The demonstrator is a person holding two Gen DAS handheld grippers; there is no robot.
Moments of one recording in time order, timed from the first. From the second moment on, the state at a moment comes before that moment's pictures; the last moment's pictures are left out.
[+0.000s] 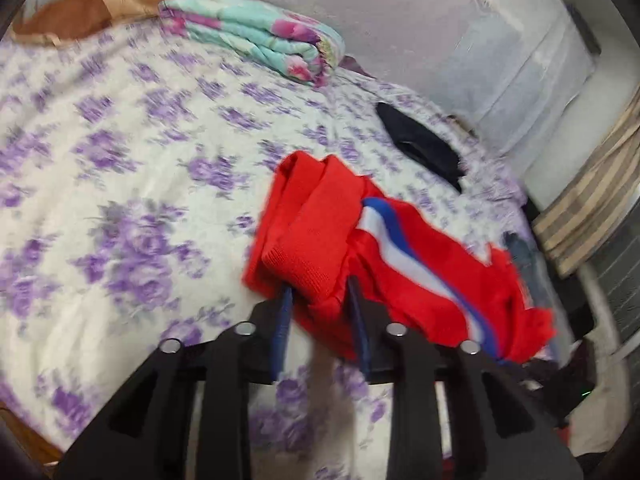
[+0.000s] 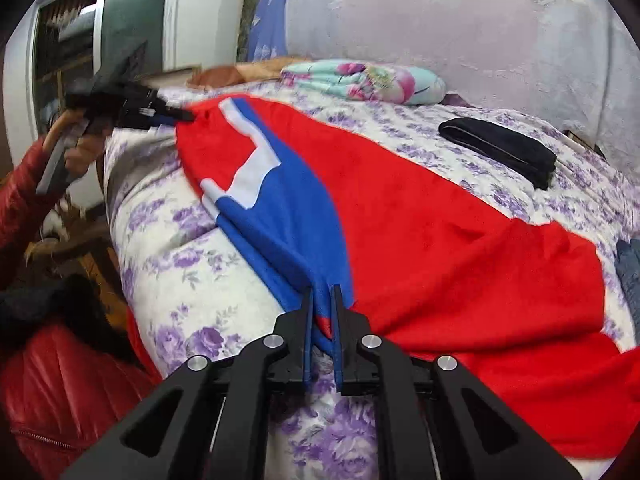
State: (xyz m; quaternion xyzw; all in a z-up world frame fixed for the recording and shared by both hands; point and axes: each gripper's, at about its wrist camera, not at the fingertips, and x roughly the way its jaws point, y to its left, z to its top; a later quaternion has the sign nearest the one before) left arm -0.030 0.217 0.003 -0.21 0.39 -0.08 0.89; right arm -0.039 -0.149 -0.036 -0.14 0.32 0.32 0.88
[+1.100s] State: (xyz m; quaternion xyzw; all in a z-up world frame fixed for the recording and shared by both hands) left arm -0.037 0.065 -0.030 -0.06 0.30 -0.23 0.92; right arm 0.149 -0.206 0.018 0.04 0.47 0.03 0.88
